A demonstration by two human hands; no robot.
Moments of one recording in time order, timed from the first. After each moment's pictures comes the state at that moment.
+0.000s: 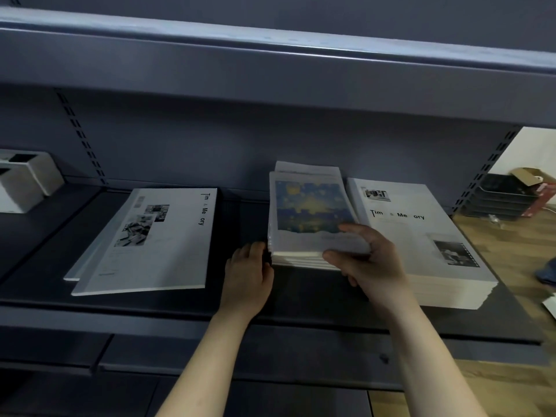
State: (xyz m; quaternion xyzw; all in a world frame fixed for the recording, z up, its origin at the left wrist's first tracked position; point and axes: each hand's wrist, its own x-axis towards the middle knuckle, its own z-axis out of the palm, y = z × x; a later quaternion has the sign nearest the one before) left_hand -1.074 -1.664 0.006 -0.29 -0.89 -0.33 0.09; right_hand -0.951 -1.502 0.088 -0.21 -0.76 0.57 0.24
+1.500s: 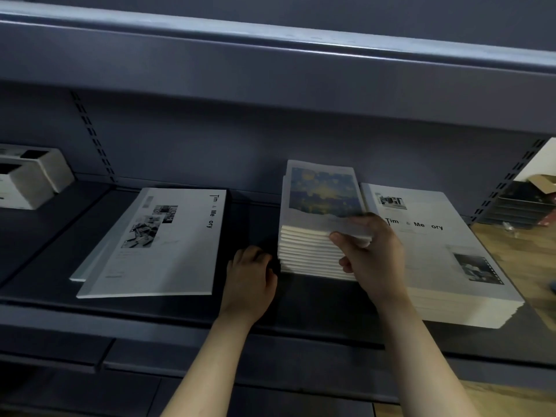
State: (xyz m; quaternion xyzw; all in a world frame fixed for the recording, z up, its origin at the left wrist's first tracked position) left_hand -1.085 -1.668 0.007 -0.28 -0.92 -0.27 0.10; right_hand -0.997 -1.488 0.073 -0.20 -0.80 0.46 0.33
